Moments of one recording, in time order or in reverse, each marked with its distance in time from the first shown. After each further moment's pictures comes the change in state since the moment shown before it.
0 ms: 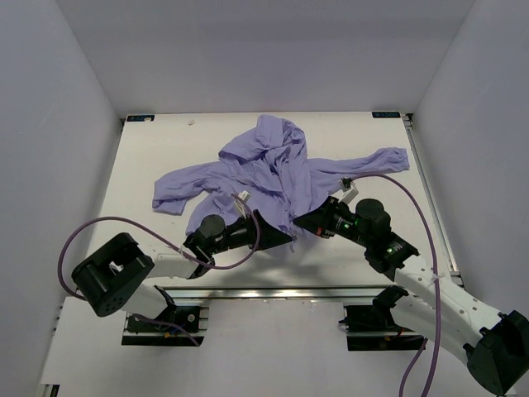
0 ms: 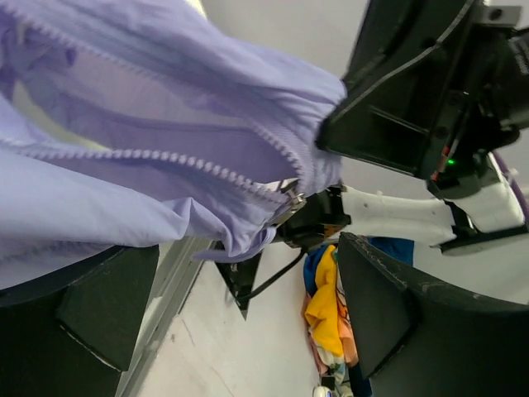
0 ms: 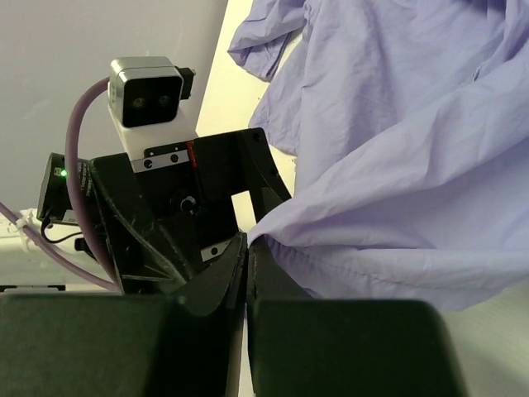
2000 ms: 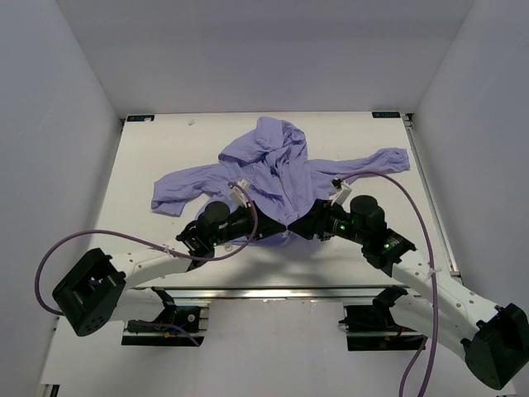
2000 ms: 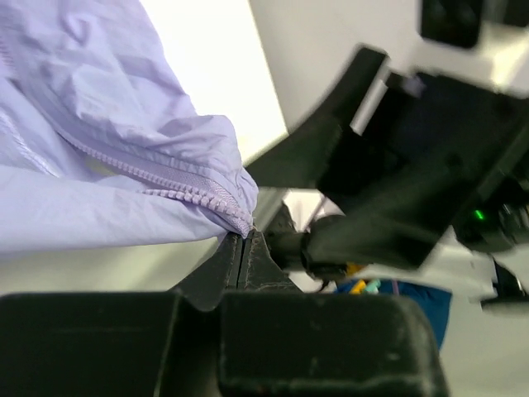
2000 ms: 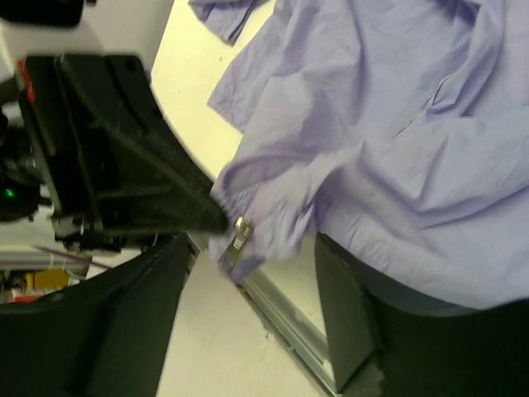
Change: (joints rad) left arm 0.000 -0.159 0.146 -0.423 -0.118 0.082; right arm 0.000 0.057 0.032 -0.074 -0.038 -0.190
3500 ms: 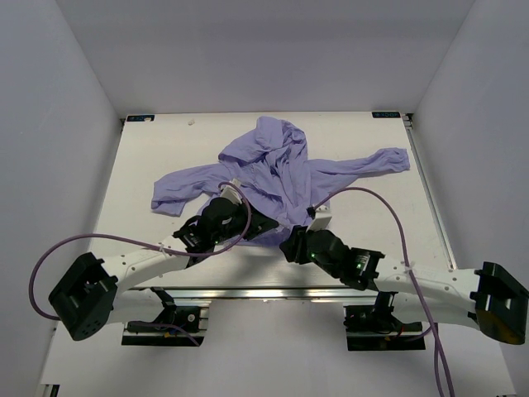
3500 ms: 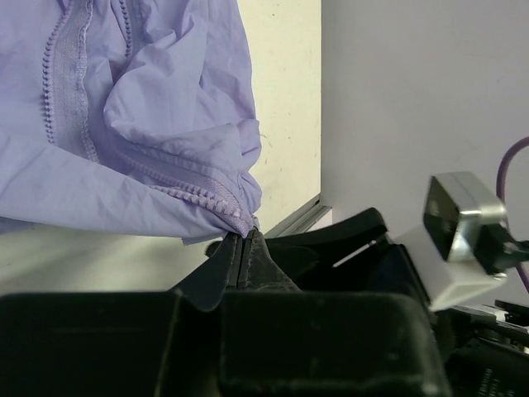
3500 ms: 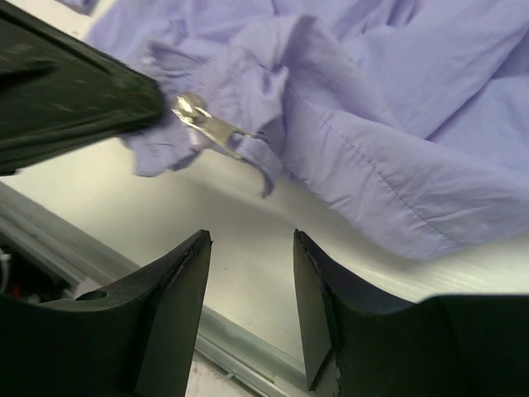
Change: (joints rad) left arm -0.001 -0.040 0.085 -0.318 -0.200 -0.137; right arm 0.512 0.113 -0.048 -0.011 0.750 0.021
